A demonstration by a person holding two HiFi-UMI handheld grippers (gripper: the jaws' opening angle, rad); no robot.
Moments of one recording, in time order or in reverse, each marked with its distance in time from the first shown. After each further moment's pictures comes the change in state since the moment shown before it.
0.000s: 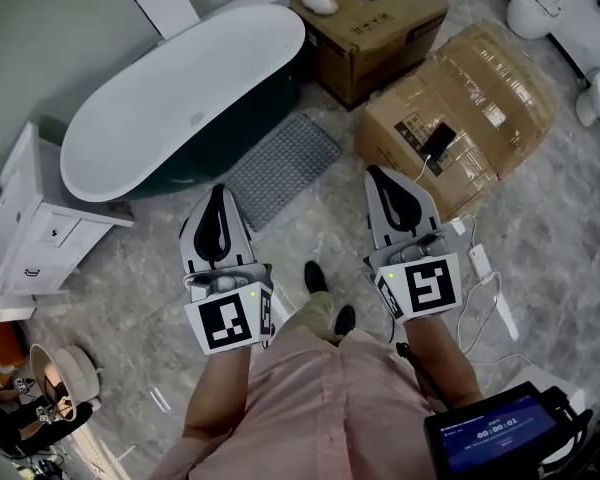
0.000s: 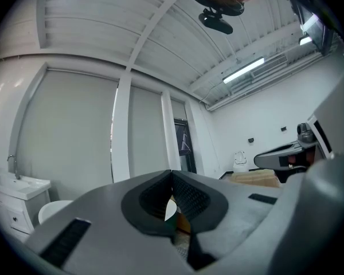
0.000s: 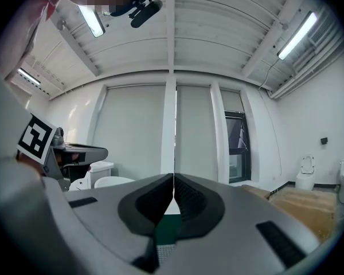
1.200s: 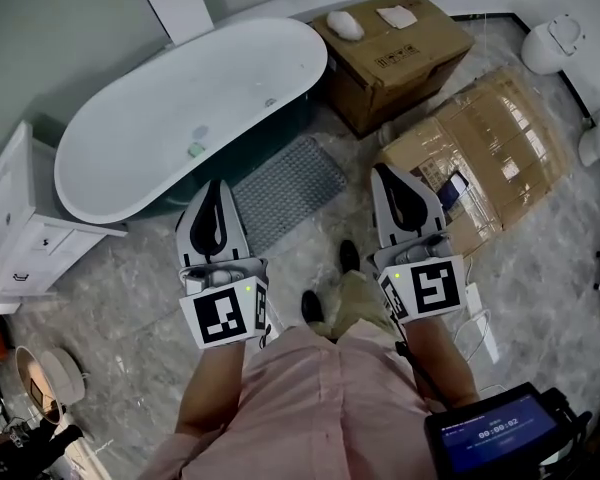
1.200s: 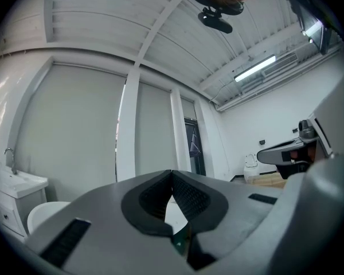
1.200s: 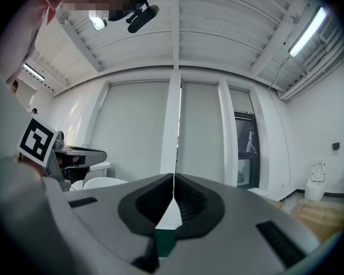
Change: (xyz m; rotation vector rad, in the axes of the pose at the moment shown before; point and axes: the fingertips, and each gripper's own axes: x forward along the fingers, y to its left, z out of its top) left arm 0.127 0.101 -0.012 -0.046 -0.020 0.052; right arm 0.162 -0.004 0.028 -0.055 -0.015 0.037
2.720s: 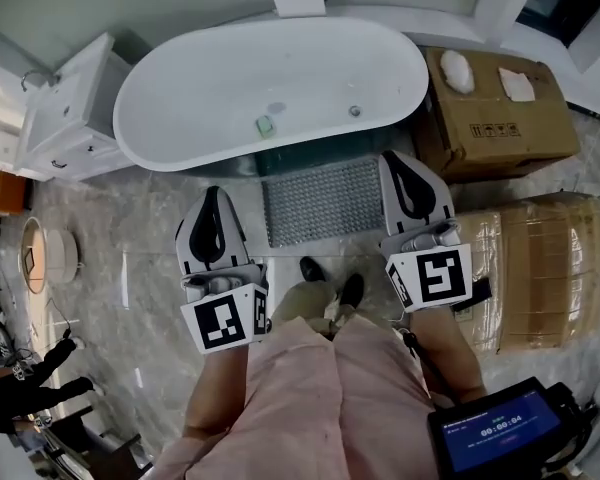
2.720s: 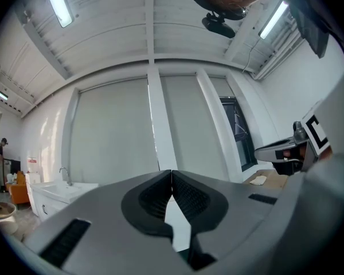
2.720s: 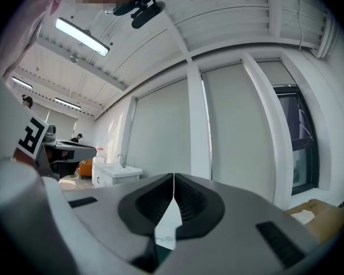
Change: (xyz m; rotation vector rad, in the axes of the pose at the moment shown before) left arm 0.083 0.008 0.002 0.113 0.099 0.500; right arm 0.190 -0.072 -0.014 0.046 -0.060 0.475
